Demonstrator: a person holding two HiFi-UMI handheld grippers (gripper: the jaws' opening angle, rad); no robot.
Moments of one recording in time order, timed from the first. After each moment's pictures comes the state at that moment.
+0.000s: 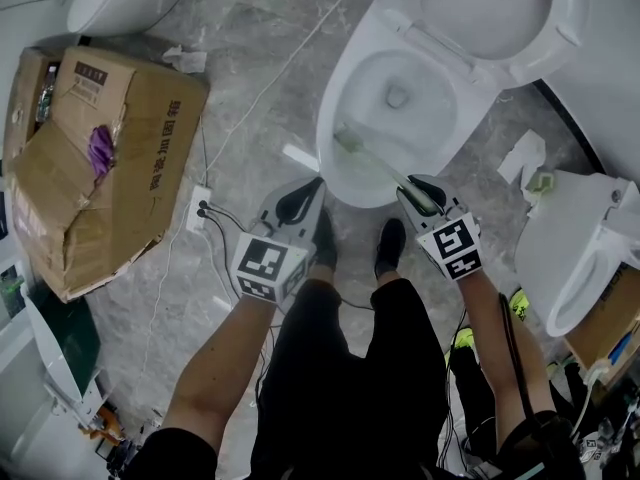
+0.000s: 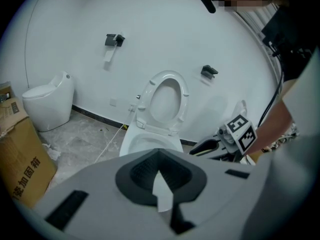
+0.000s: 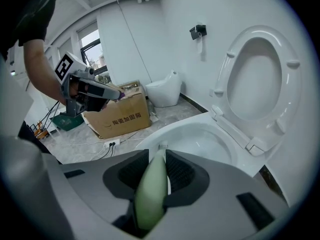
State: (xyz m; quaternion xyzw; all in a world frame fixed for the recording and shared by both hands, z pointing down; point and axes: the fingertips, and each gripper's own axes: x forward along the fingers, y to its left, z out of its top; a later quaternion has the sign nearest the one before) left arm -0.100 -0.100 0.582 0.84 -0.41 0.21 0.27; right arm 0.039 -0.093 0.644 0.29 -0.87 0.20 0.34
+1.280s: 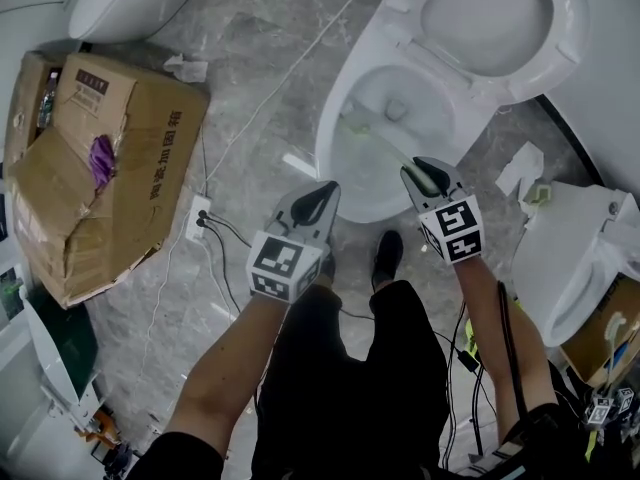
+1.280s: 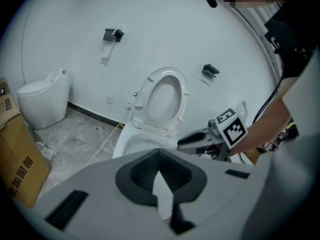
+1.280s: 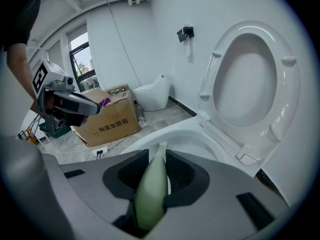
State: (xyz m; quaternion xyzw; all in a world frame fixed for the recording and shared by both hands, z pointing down) left arm -0.073 -0.127 0.591 0.85 -0.40 0.20 0.27; right arm 0.052 -0.164 0.649 0.34 -0.86 0.20 0.33
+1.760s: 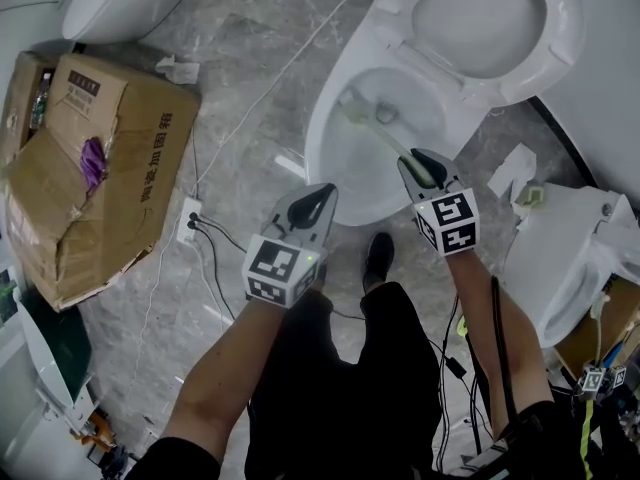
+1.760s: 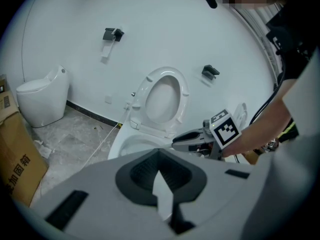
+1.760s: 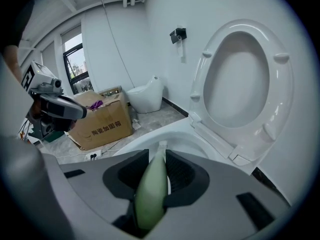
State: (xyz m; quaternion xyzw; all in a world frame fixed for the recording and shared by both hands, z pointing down) left arm -0.057 -0.129 0.588 0.85 -0.40 0.19 0.28; right arm 0.069 -0.187 0.653 0.38 -0.85 0.21 0.32
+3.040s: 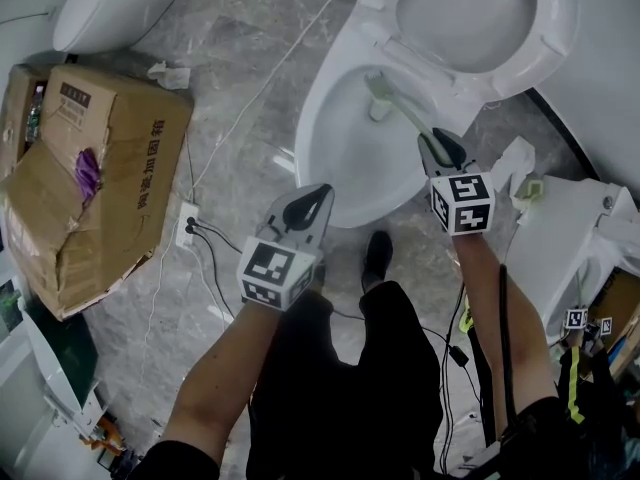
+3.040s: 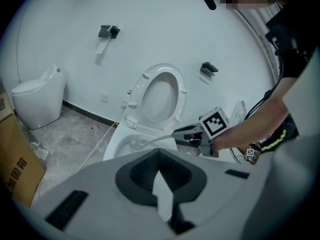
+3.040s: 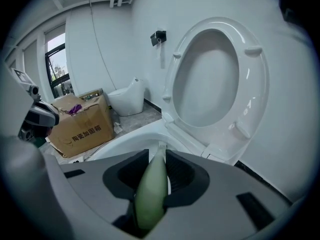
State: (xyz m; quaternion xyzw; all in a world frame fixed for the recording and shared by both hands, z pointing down) left arm -0.042 -0.137 0.593 0.85 -0.39 0.21 0.28; right arm 0.131 -0.234 0.659 0.46 -0.80 0.21 0.31
